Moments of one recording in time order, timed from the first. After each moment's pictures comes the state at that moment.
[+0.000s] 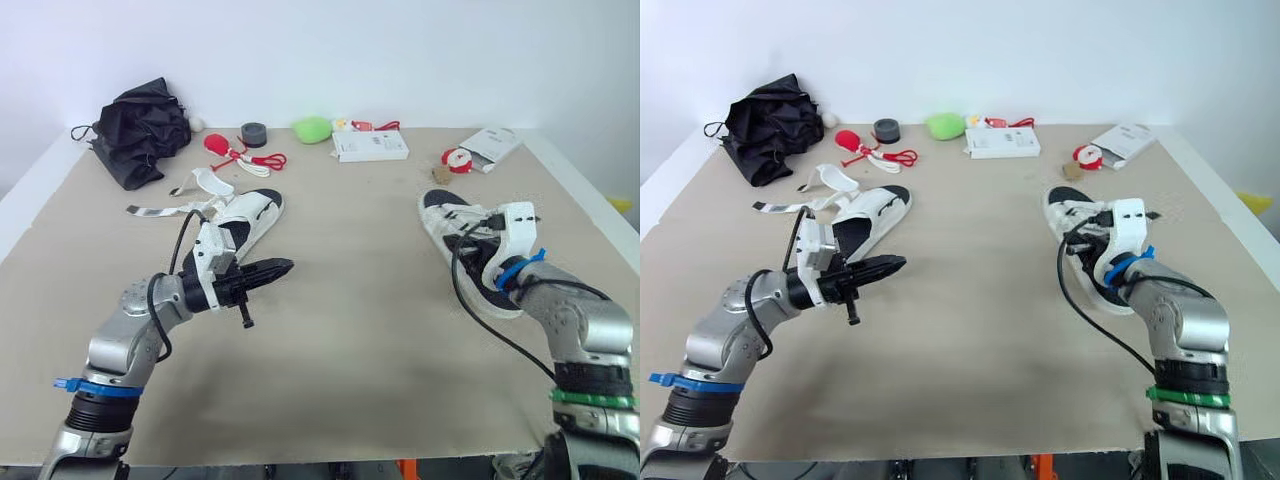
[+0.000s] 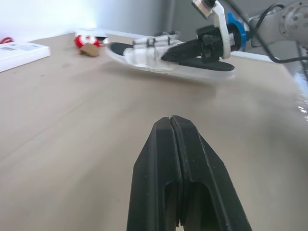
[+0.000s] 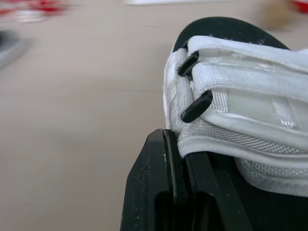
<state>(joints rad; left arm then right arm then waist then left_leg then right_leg) -0.33 0.44 0.00 -0.17 -0.53 0.37 -0.94 -0.50 -0.57 -0.25 0.12 0.45 0.78 0.34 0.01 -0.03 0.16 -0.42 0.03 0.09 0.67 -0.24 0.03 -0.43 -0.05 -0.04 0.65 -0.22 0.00</state>
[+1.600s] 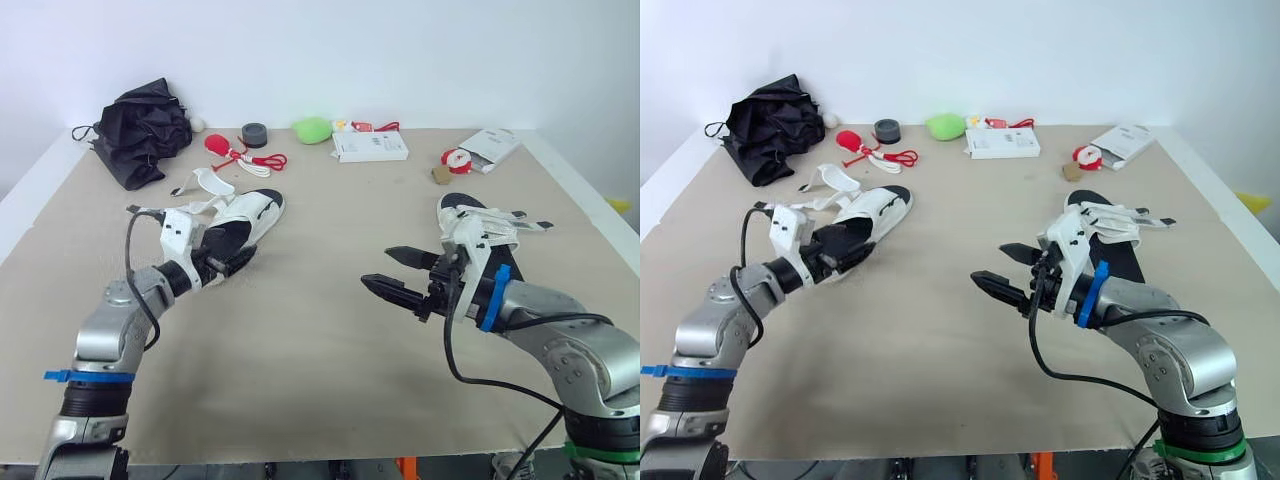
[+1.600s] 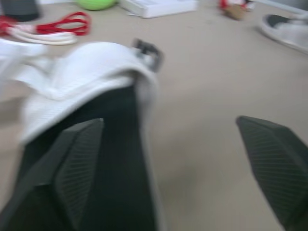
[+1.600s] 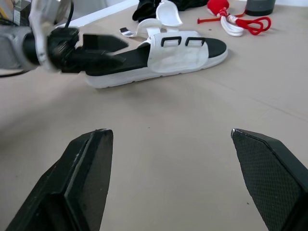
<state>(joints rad) -0.44 0.46 0.12 0.01 -0.44 0.54 -0.56 -0.29 -0.63 -0.11 -0.52 0.72 0.86 0.62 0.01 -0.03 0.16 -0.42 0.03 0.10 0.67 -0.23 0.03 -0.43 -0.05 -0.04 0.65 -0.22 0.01</state>
